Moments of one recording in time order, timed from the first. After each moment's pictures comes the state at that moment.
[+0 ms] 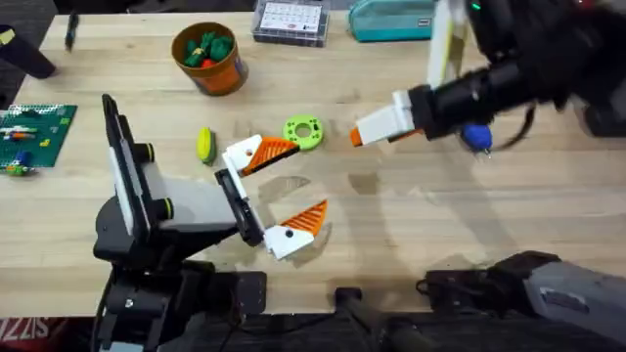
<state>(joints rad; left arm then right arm) -0.10 0.00 0.02 -0.11 0.99 0.05 0.33 1.30 1.05 -0.90 -0.62 0.06</state>
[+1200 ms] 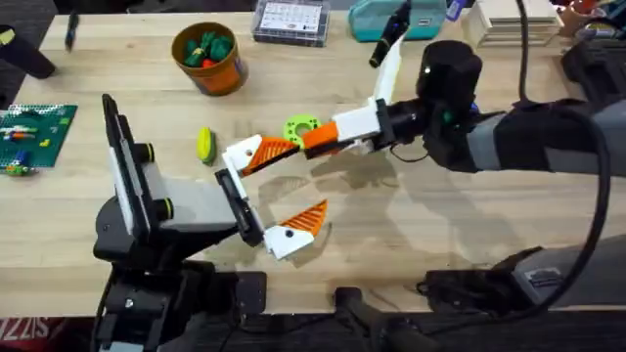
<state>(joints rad) -0.10 0.00 0.02 -0.11 0.99 0.05 0.42 1.65 0.61 0.74 -1.34 0.90</state>
